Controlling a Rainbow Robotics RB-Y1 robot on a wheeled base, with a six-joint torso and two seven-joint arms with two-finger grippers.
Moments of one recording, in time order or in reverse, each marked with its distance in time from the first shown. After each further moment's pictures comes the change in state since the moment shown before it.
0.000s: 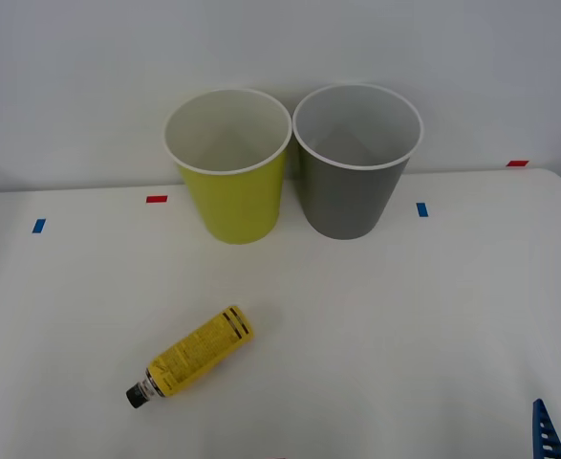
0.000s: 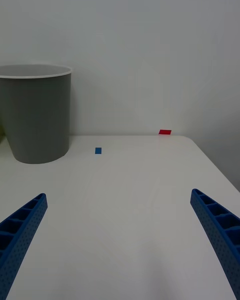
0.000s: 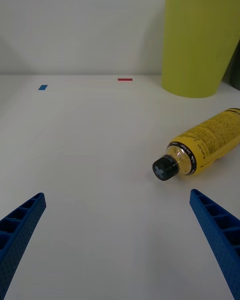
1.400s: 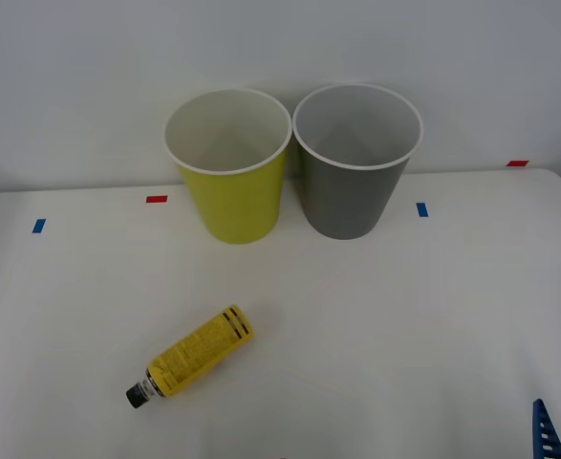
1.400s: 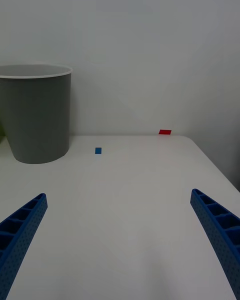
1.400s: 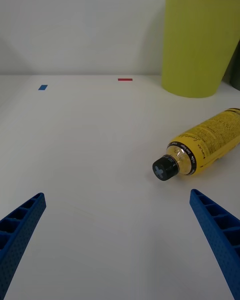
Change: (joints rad) right arm 0.000 0.000 0.000 0.000 0.000 0.000 0.000; left arm 0.000 0.000 0.000 0.000 0.000 0.000 0.000
